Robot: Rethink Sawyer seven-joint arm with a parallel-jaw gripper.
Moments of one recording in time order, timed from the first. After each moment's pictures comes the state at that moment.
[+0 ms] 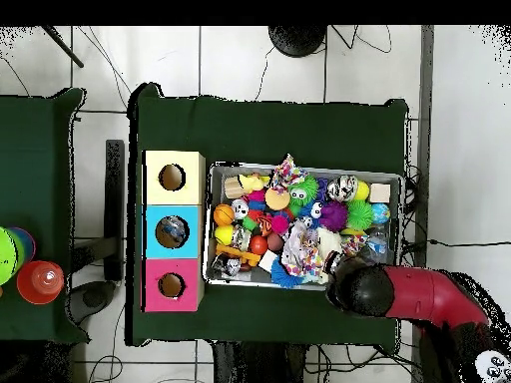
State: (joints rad) arm -0.73 -0.81 0.22 1.87 -0.59 0.54 2.07
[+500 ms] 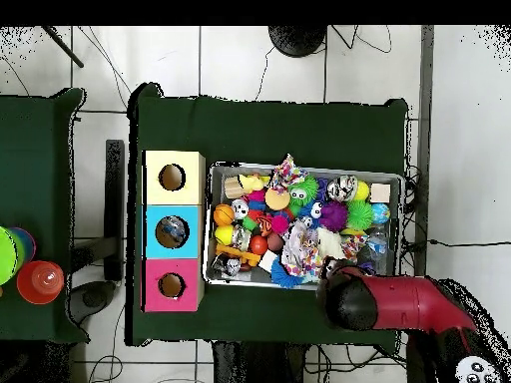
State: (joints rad) arm -0.66 -0.83 0.16 1.90 -0.69 0.41 2.07
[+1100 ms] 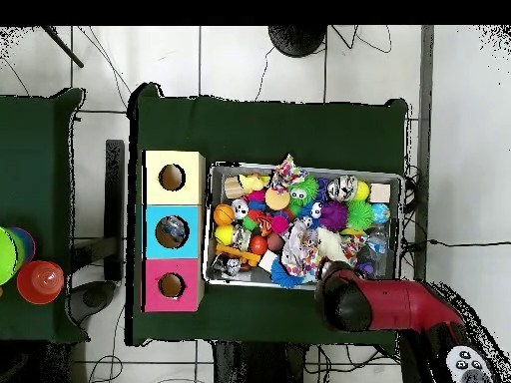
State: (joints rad) arm -0.67 -0.74 0.13 1.89 -0.70 0.31 2.07
